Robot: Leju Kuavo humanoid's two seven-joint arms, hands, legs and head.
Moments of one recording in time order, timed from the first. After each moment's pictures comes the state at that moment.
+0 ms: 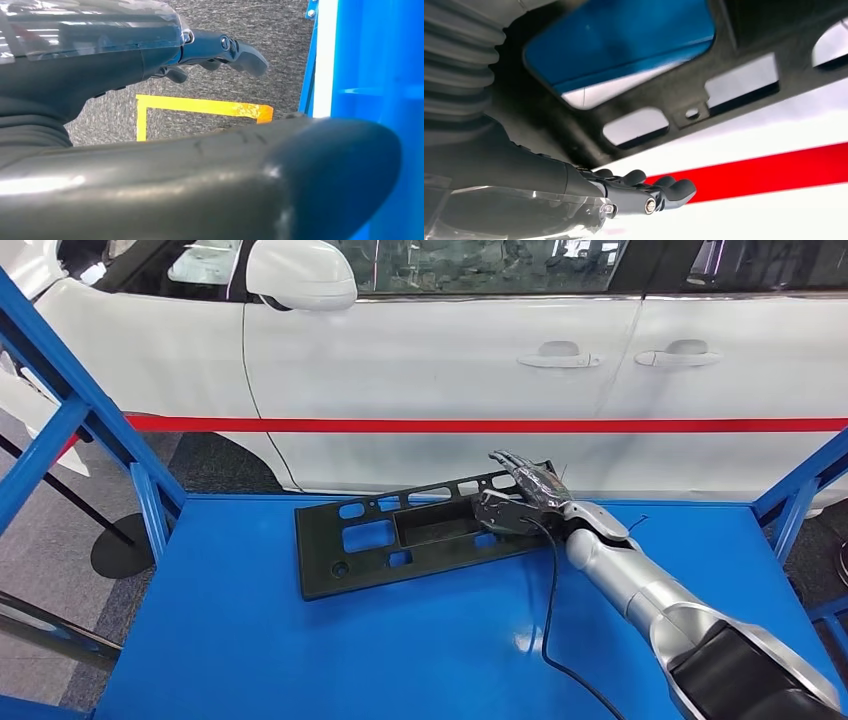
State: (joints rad) left arm -0.12 -0.13 -0.23 -0.19 0.35 0.28 -0.21; right arm -0.80 -0.26 0.80 -0.66 0.46 -0.10 -0.21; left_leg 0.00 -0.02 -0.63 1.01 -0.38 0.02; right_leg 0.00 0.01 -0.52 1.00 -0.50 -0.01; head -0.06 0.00
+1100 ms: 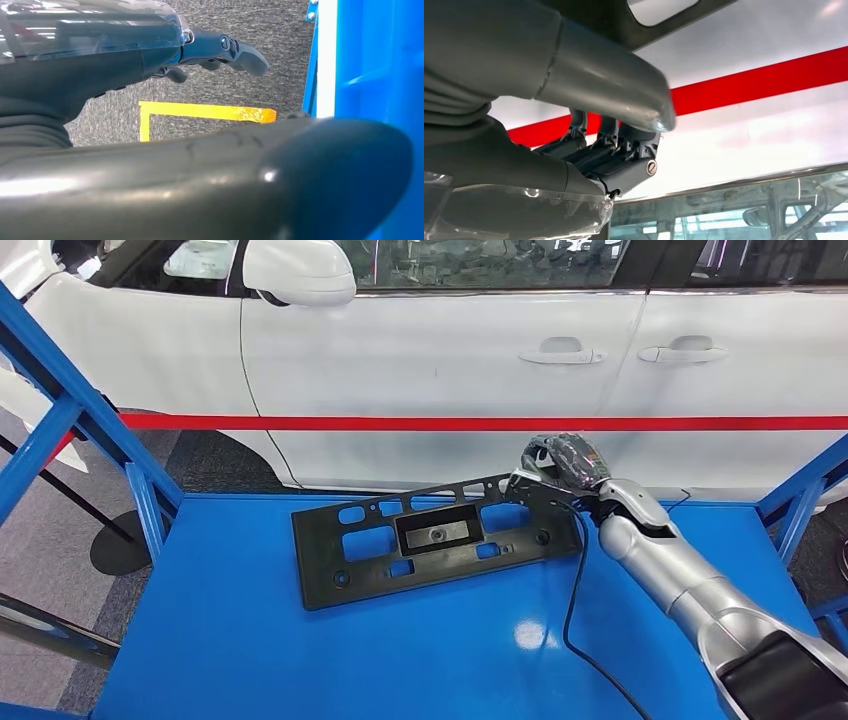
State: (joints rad) left arm -0.12 -0.13 -0.24 -0.19 0.33 0.29 -0.21; right arm -0.77 -0.41 0.73 -0.94 0.50 -0.19 -0.17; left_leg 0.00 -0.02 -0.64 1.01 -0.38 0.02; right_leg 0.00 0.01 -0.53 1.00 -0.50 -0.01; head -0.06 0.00
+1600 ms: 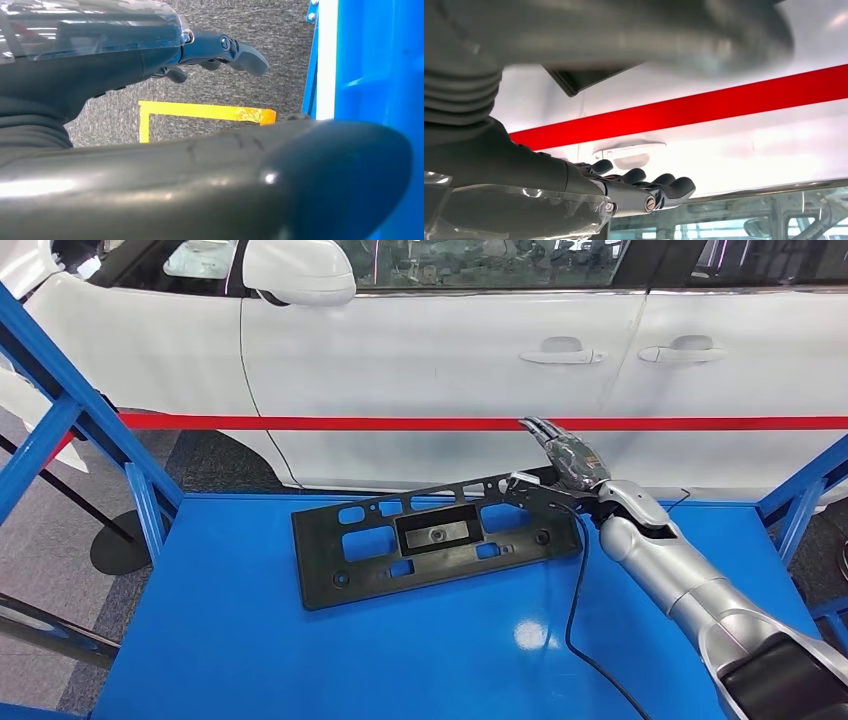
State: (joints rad) left arm -0.12 -0.13 -0.24 -0.19 0.34 0.30 -0.22; right arm -0.76 -0.41 0.72 -0.95 0.54 -0.15 -0.16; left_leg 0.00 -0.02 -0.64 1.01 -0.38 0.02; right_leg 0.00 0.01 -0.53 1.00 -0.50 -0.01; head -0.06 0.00
